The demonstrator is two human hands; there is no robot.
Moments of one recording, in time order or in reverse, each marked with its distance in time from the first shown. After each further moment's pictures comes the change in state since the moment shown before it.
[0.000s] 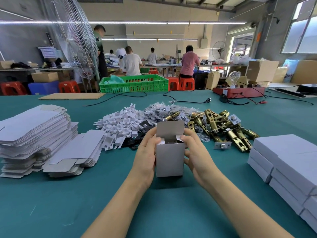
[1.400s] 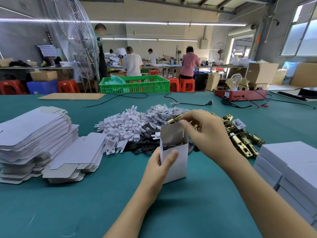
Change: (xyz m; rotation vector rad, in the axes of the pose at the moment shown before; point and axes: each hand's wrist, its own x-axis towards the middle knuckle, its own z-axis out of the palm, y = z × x) left_hand -0.010 -0.016 -0.006 0.278 -0.090 -0.005; right_hand 0.020 -0.067 -0.004 -0.918 0.094 -0.756
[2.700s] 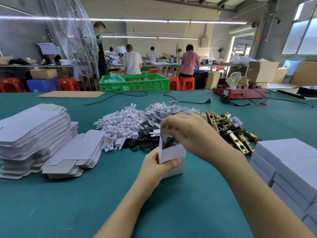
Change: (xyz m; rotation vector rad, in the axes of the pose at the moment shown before) left_hand -0.001 0.000 0.000 -0.014 0.022 -0.085; right_hand 0.003 -0.026 -0.010 -0.145 -0.360 -0.281
